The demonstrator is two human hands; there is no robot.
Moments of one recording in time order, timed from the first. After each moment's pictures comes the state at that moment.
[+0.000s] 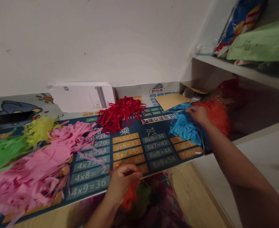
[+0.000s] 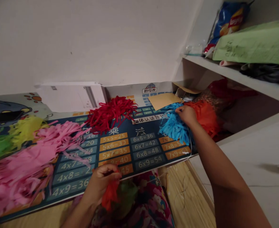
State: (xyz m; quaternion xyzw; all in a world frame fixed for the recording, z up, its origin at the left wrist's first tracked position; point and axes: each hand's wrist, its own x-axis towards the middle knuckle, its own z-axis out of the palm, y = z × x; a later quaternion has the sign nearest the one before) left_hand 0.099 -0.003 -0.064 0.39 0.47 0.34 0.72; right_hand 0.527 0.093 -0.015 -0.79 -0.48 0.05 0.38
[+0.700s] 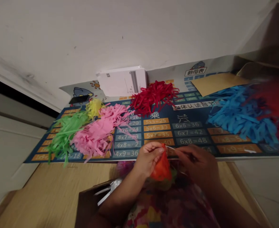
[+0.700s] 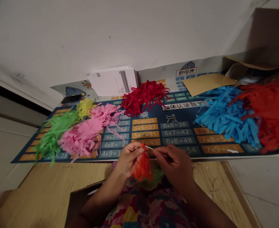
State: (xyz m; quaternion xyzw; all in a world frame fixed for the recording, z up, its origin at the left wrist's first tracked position) left_hand 0.093 -0.018 -0.059 0.20 0.41 0.45 0.76; right_hand 0.262 -0.063 -0.043 -0.59 -0.64 0.17 0.46
